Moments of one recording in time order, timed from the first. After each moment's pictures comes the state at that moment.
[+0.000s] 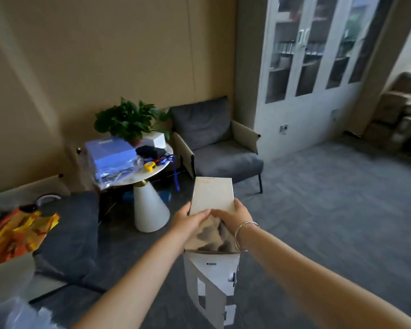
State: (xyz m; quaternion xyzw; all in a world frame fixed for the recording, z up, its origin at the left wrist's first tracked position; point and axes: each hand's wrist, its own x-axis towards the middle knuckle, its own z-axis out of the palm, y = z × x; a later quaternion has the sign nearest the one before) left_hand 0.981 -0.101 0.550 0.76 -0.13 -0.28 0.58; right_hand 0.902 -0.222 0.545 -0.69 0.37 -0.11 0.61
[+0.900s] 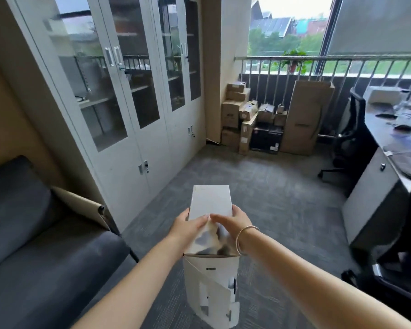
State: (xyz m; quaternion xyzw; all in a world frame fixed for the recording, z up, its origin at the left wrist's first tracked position) left_hand 1.008 -0.938 0.538 0.62 -0.34 -0.51 0.49; right_hand 0.868 -0.981 0.536 -0.48 0.55 -0.34 0.60
